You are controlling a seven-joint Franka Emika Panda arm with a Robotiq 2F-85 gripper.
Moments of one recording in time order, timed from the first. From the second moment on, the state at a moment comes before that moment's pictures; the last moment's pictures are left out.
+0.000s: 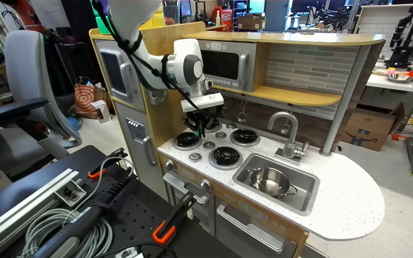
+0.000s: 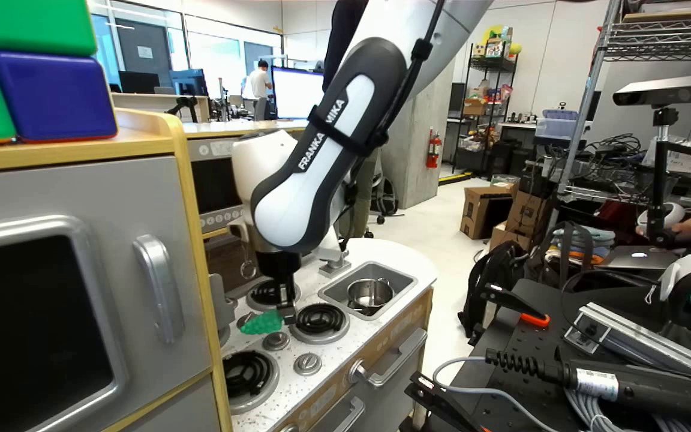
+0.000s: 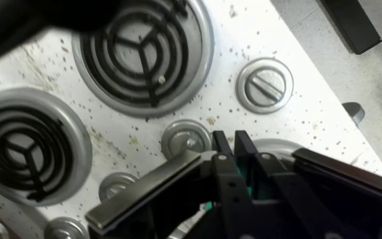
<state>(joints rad) 0.10 0.94 0.08 -1.64 -0.36 2.55 -0.50</state>
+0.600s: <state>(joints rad) -0.14 0.71 0.06 -2.05 -0.20 2.74 -0.37</state>
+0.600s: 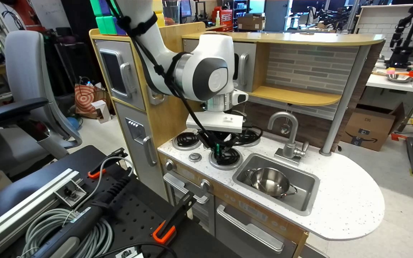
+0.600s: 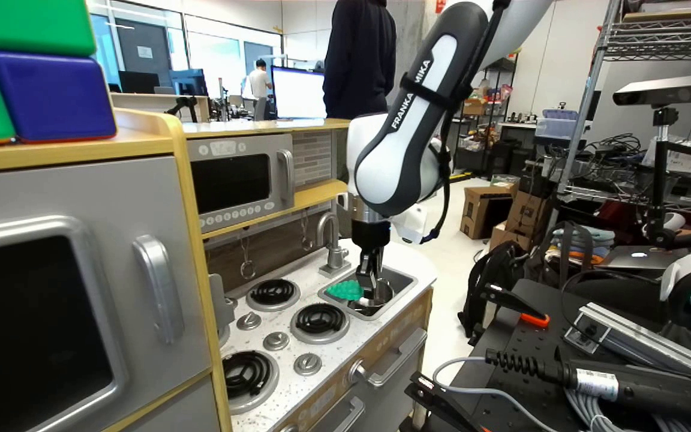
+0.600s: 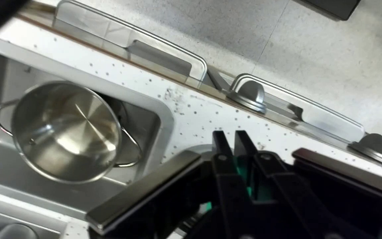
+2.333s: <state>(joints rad) -0.07 0.95 -0.18 -1.68 -0.08 2.68 0.17</state>
